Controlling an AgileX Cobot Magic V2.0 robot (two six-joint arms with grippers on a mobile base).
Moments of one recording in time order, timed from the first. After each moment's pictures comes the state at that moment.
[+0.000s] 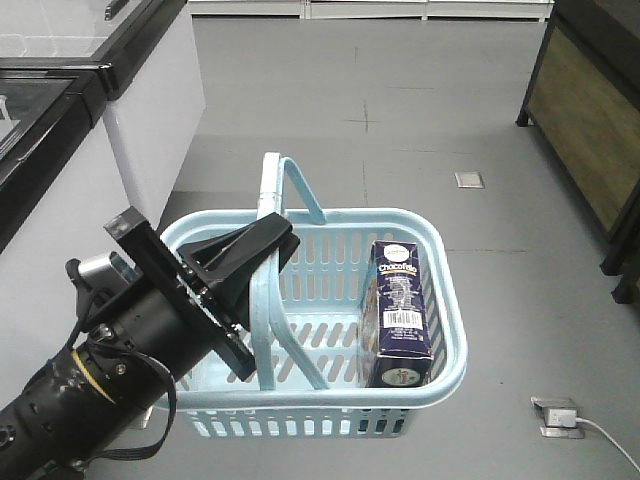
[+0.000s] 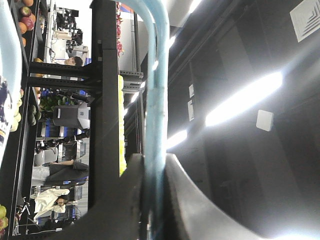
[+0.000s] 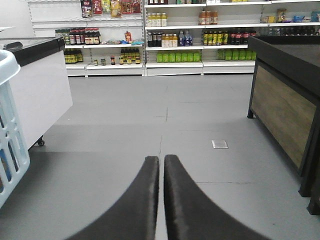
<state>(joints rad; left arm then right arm) -0.75 1.36 -0.47 0.03 -1.07 -1.81 0.01 -0.01 0.03 -0.04 0.14 0.07</state>
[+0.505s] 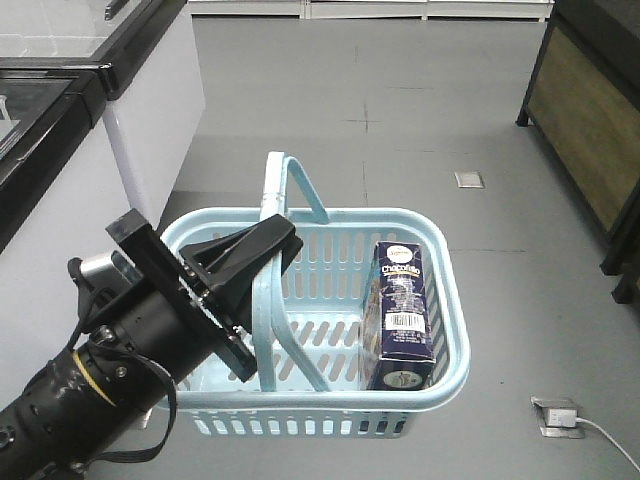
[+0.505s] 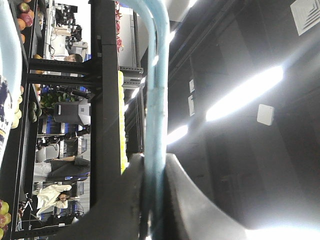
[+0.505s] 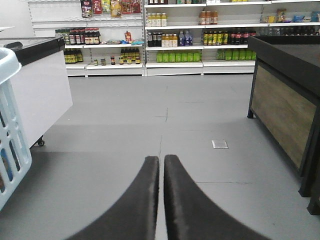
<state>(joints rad) -0.75 1.36 -0.47 0.06 -1.07 -1.81 0.01 -0.01 0.03 -0.04 0.14 0.07</state>
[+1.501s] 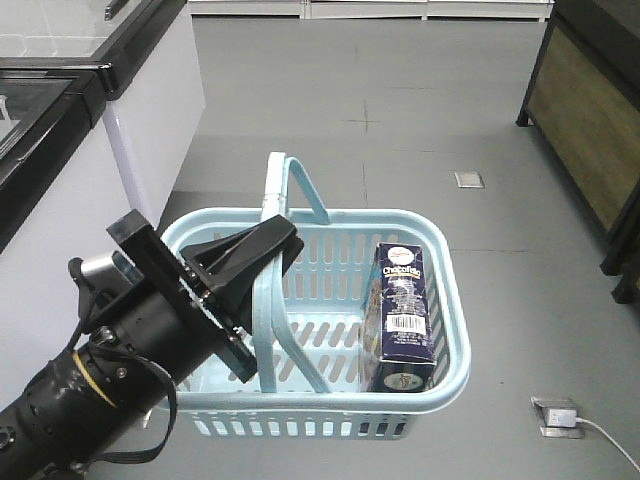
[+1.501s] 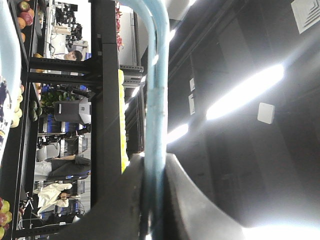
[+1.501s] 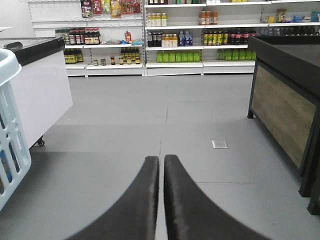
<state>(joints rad) -0.75 1.36 -0.47 0.06 -1.07 -1.81 0.01 -0.01 0.03 -0.04 0.14 0.07</state>
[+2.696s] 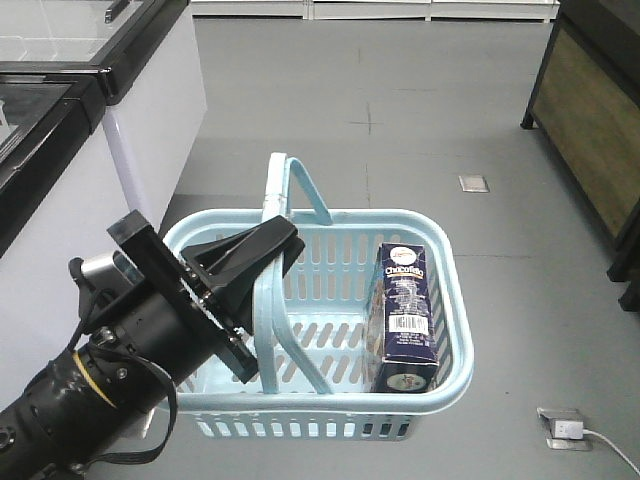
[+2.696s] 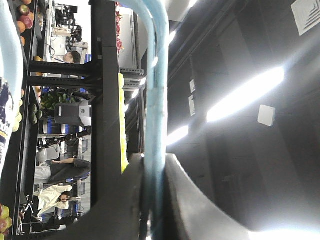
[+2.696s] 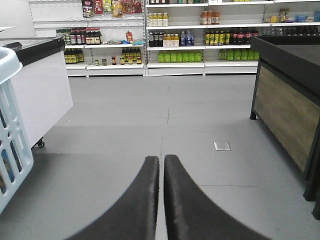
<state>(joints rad) -0.75 1.36 -0.47 0.06 -1.07 -1.81 0.01 -0.01 0.03 -0.04 0.14 0.07</state>
